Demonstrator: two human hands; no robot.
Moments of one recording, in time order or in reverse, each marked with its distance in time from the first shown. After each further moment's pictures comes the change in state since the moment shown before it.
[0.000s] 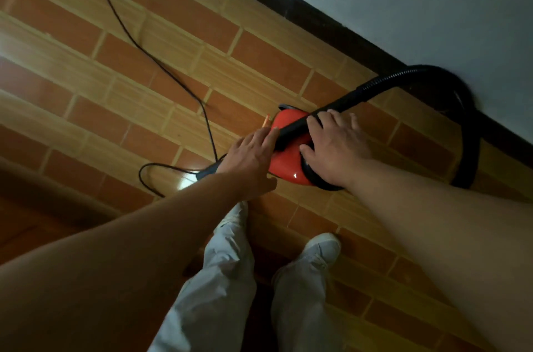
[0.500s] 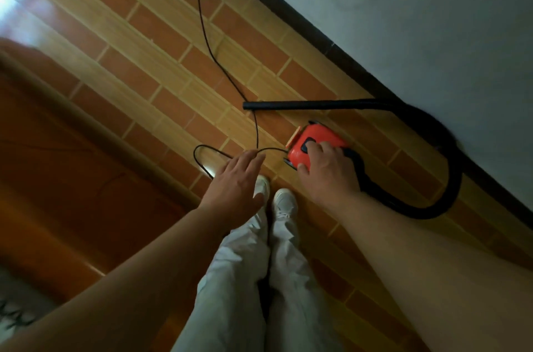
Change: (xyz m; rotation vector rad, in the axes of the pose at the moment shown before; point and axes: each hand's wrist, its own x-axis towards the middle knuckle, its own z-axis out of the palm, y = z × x) left_hand -0.221 0.004 -0.095 -0.141 0.147 -0.187; right_hand -0.133 -0.103 -0.120 0.198 0.033 -0.025
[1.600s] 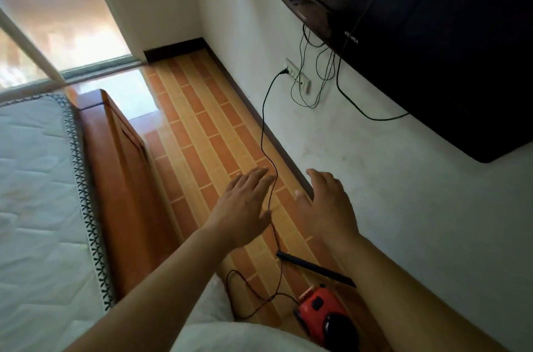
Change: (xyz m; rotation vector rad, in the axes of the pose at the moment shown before) left_hand -0.251 0.026 -0.366 0.017 0.724 -0.053; right_hand -0.190 -0.241 -0.350 0.048 0.496 -0.432
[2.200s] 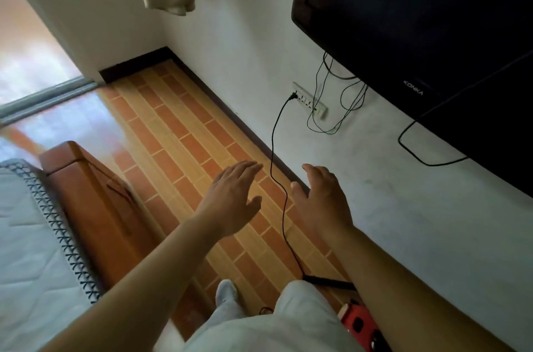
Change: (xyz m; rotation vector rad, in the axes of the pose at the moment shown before) left_hand 0.153 -0.254 -0.128 -0.145 -0.084 0.067; right_hand 0.205 -0.200 0.032 0.061 0.066 0.240
